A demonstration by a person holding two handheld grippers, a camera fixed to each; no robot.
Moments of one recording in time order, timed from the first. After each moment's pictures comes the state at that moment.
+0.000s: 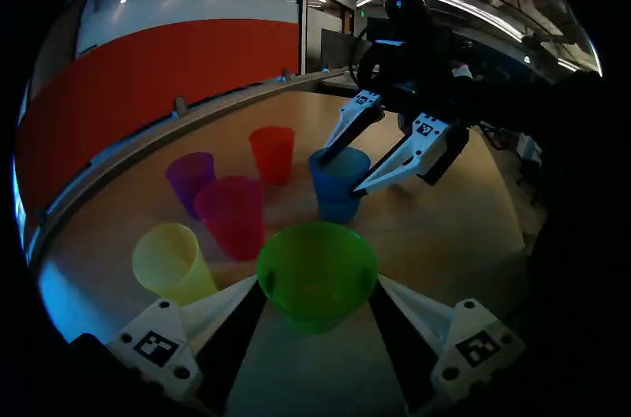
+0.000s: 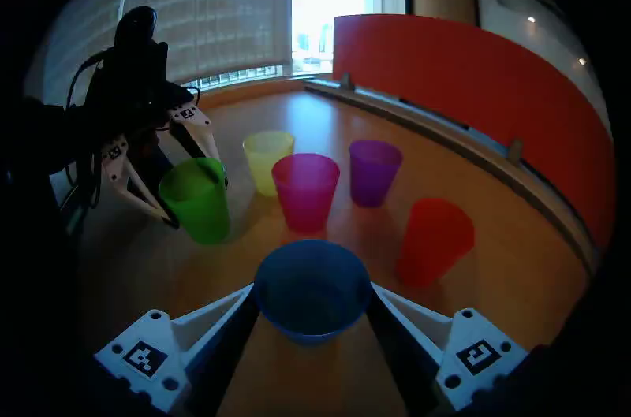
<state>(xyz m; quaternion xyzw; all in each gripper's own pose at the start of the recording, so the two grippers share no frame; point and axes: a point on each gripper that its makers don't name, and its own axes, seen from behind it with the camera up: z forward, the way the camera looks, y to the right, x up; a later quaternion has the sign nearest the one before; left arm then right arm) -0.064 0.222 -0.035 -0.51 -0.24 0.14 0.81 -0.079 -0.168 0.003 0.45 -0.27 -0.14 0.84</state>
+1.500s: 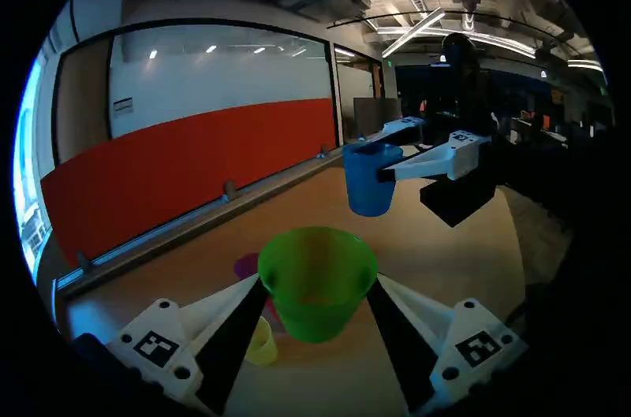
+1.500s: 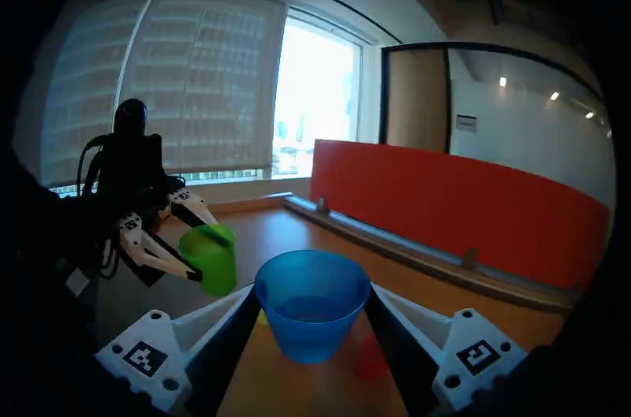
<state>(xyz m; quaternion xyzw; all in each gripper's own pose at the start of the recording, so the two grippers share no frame) 0.087 0.209 -0.014 -0.45 -0.10 0.11 0.88 0.126 -0.199 0.007 0.42 -0.07 -0.07 0.90</state>
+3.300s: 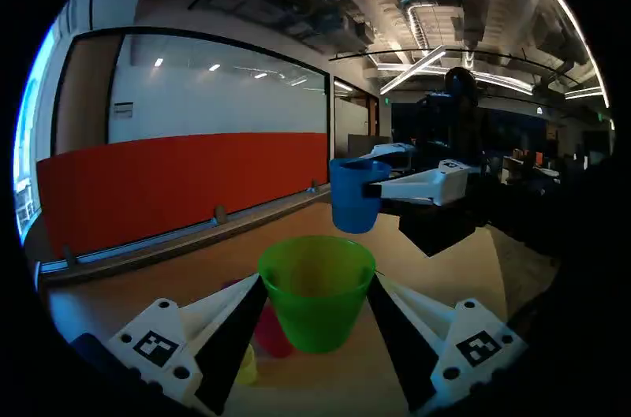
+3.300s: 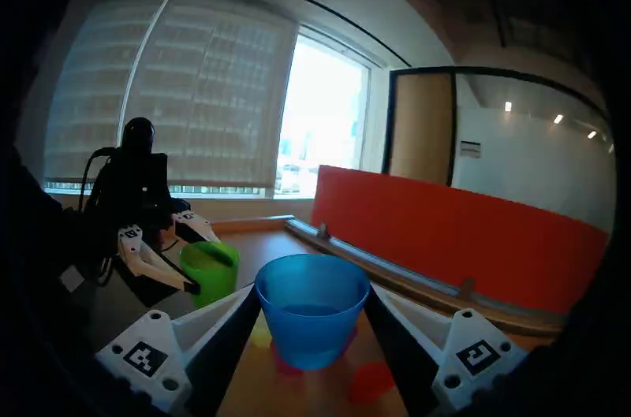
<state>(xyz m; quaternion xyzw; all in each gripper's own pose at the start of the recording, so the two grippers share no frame) 0.119 0.216 -0.023 -0.47 -0.06 0.03 0.88 0.165 -0.218 0.011 0.43 -0.02 -0.09 0.90</state>
